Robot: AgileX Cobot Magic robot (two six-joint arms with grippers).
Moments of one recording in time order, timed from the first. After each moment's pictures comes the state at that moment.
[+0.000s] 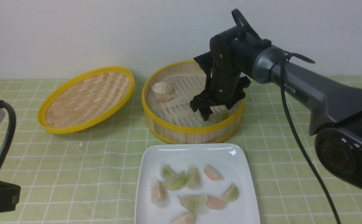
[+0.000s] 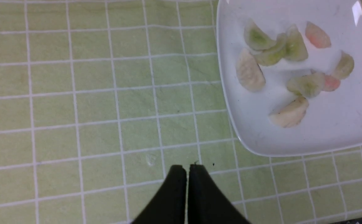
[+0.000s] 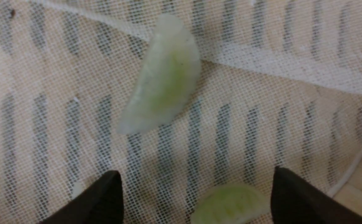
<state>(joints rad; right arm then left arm) 0.50 2.45 -2.27 -0.08 1.25 0.08 -0.06 0.75 -0.83 -0.27 1.13 0.00</state>
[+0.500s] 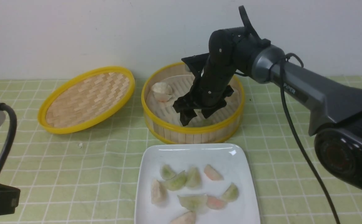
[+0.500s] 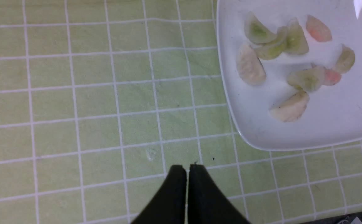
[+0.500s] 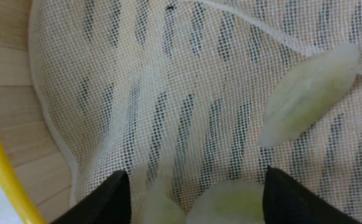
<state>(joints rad) 0.50 2.45 -2.28 0.19 1.24 -0.04 -0.06 0.75 -0.83 -0.27 1.14 0.00</state>
